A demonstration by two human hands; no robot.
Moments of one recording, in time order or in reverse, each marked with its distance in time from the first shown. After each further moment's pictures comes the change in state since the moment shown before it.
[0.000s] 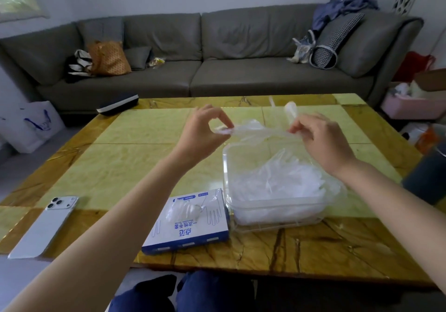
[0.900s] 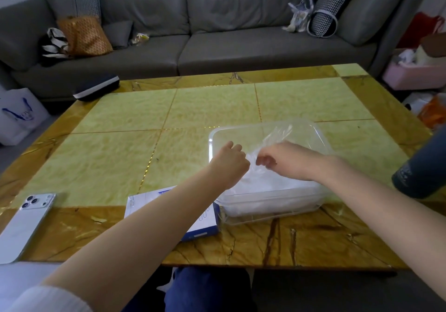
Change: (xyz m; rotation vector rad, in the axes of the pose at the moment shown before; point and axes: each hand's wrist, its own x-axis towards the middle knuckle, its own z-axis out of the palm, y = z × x) left_hand -0.008 -0.021 0.117 1.145 -0.768 0.446; right_hand -0.016 0.003 0.051 -0.038 -0.911 0.232
